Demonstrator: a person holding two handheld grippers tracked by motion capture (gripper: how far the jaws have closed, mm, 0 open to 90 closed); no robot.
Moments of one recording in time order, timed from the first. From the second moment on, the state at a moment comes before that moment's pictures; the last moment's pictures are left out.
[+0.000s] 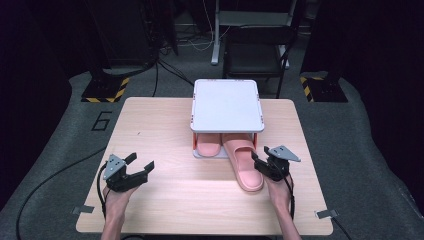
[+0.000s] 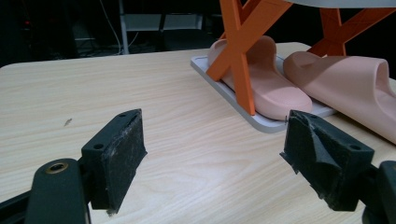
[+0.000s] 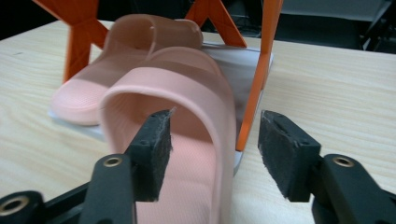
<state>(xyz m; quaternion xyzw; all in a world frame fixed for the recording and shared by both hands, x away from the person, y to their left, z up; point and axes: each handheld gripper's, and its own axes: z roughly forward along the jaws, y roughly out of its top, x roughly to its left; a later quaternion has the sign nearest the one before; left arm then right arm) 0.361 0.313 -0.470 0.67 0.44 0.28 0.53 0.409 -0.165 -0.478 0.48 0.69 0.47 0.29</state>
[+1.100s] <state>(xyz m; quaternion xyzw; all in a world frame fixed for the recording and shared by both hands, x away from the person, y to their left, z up) 0.410 0.222 -0.418 0.71 0.34 0.24 0.56 0.343 -0.206 -0.502 0.37 0.75 0.49 0.23</state>
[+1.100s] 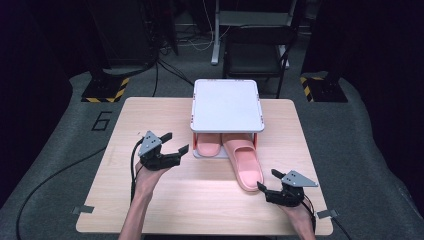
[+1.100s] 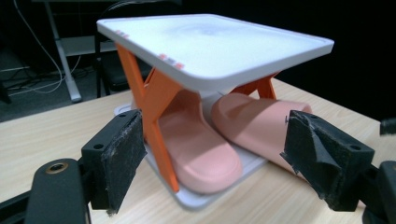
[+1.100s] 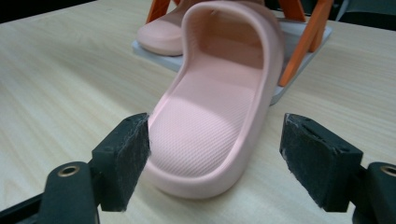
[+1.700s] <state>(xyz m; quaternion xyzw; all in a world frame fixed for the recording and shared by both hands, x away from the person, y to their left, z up) 0.463 0.167 -0.394 0.72 0.32 0.24 0.57 0.336 -0.201 -0.521 0.34 0.80 0.46 0.20</state>
